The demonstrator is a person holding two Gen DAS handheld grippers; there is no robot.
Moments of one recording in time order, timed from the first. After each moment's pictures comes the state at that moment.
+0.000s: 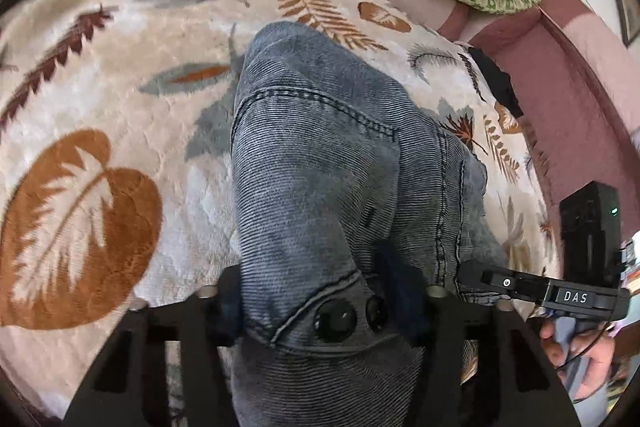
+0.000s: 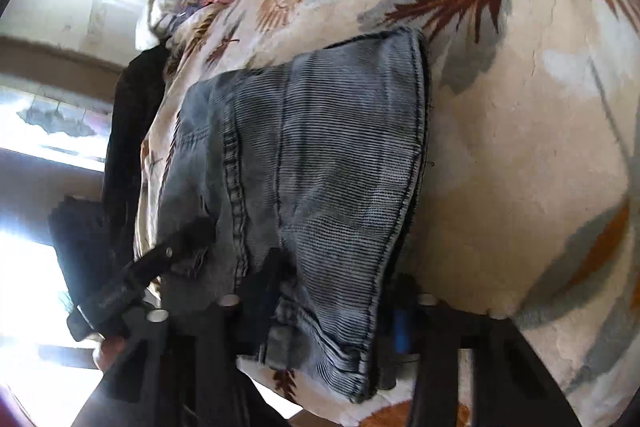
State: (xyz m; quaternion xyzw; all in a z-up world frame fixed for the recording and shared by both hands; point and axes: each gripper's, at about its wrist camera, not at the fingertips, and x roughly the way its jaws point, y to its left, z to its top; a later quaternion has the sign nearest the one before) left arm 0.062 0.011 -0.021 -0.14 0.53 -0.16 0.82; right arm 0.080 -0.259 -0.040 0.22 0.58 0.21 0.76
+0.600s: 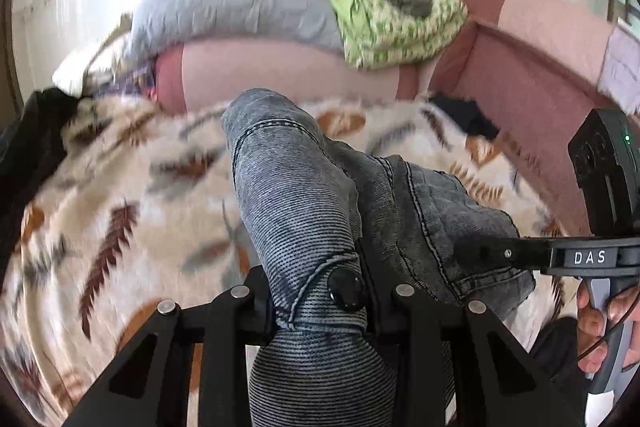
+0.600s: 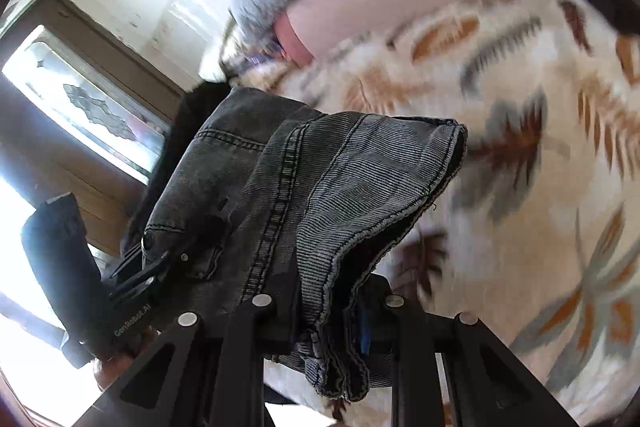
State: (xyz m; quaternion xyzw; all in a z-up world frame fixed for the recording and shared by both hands) left arm 0.051 -0.015 0.104 0.00 0.36 -0.16 0.92; right arm 0.083 -0.254 0.087 0.19 0.44 0.26 0.84
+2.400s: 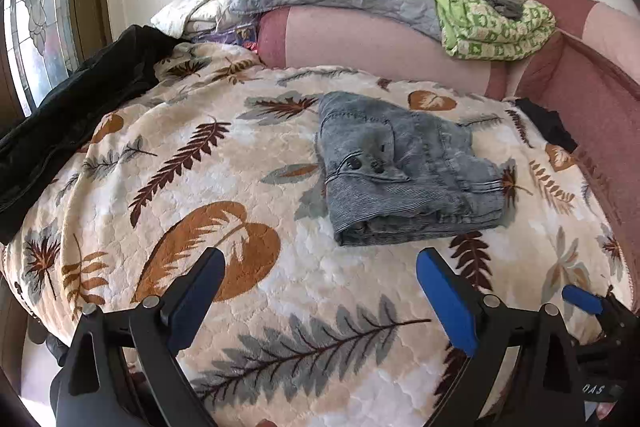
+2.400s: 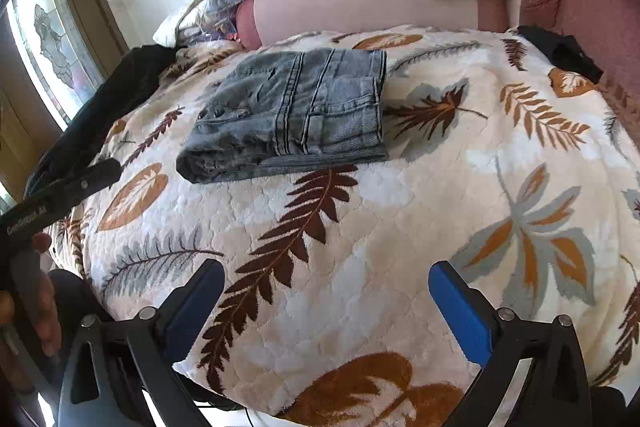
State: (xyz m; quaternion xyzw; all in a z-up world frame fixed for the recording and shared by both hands) left arm -0.021 0.009 0.047 -0.04 0.37 0.01 0.93; right arm -0.007 -0.253 0.025 0.04 0.40 0.13 0.90
